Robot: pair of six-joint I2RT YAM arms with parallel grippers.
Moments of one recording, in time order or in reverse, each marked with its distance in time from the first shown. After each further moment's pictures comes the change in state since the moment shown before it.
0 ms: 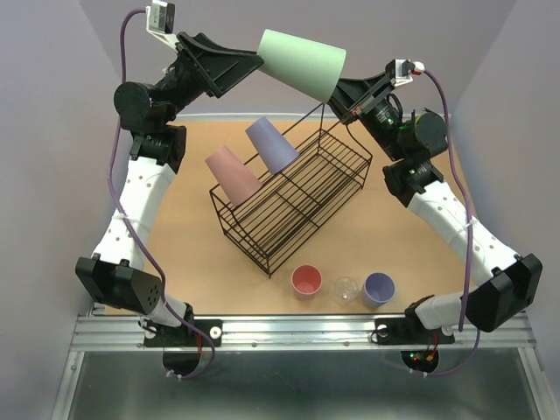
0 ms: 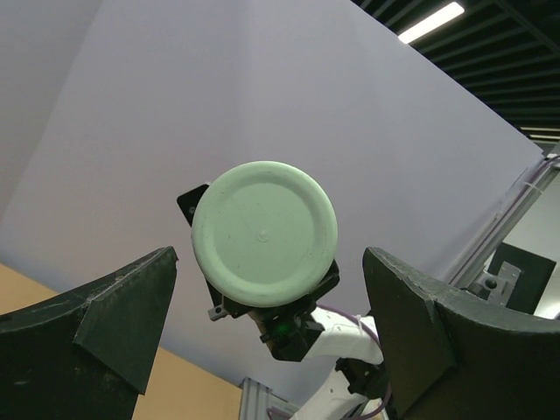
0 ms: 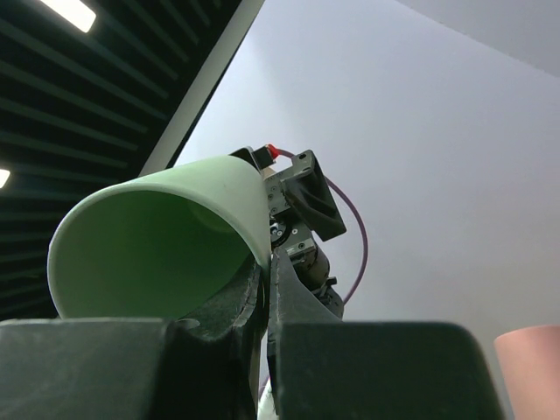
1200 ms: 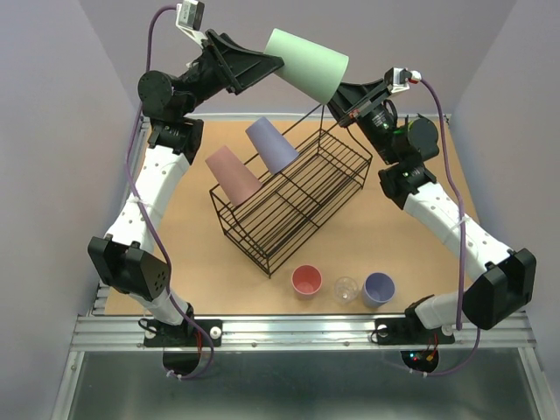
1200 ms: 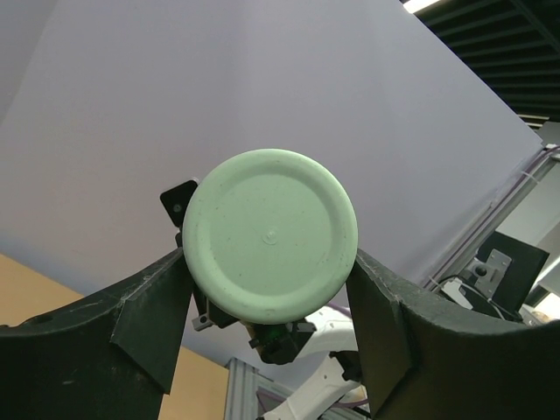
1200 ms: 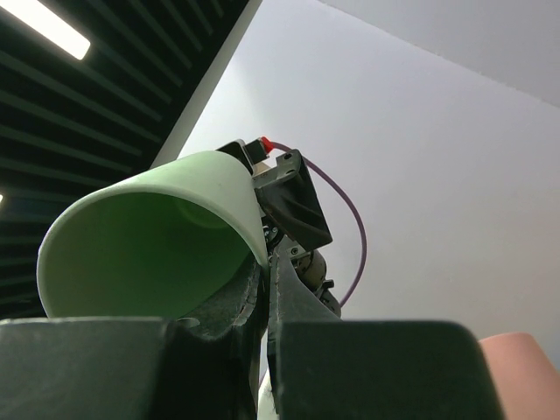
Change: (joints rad) left arm -0.066 0.111 0.068 -0.007 0.029 -0.002; right arm -0.001 0.018 -0.074 0.069 0.009 0.003
